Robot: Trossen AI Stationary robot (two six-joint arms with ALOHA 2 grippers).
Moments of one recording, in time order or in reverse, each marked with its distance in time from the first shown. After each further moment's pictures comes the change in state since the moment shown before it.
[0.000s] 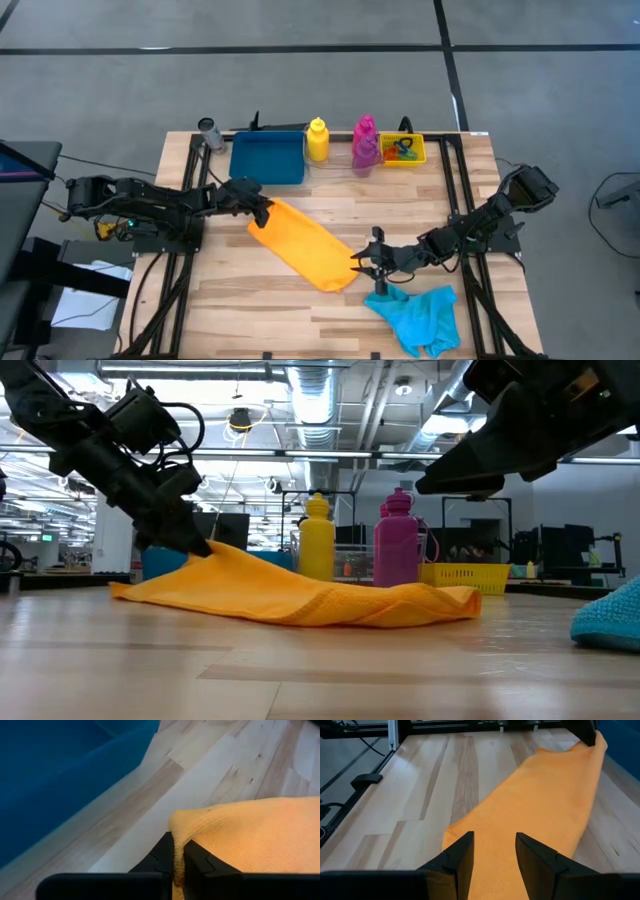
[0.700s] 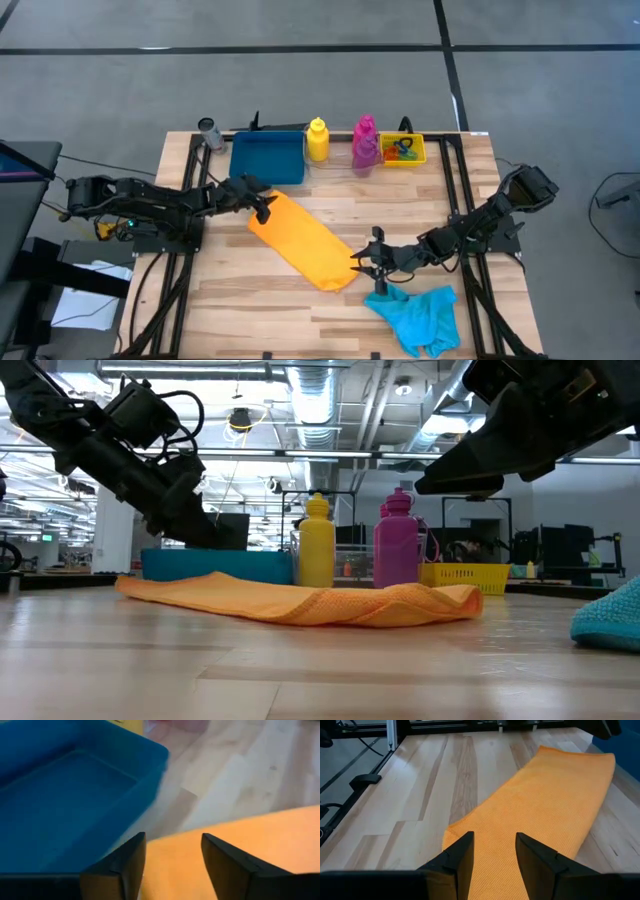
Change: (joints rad) left arm 0.001 0.000 0.001 0.085 -0.116 0.194; right arm 0.000 0.000 0.000 0.000 0.000 0.000
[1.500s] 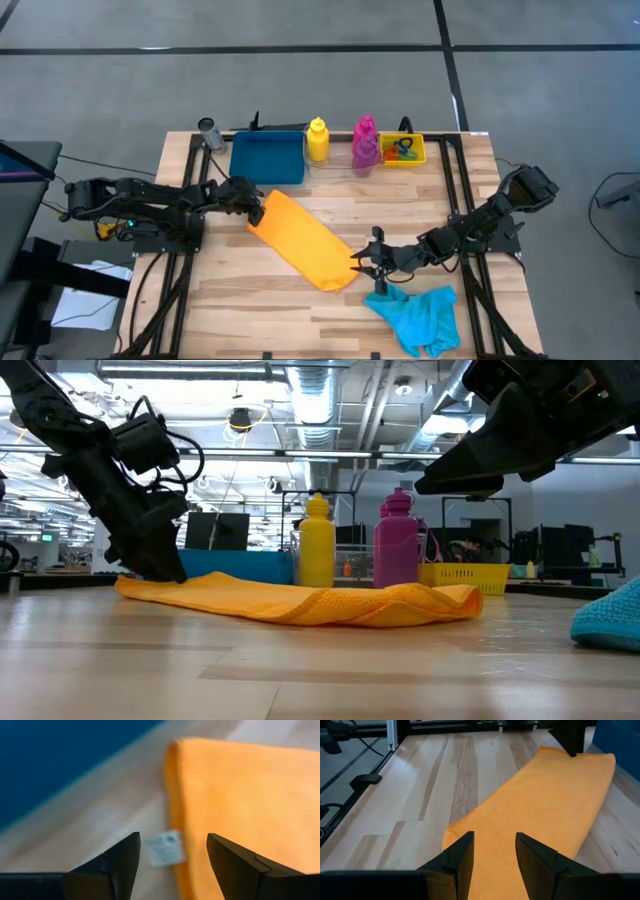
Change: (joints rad) left arm 0.100 0.000 0.000 -0.326 0.173 -0.220; right arm 0.000 0.000 0.000 0.000 0.000 0.000
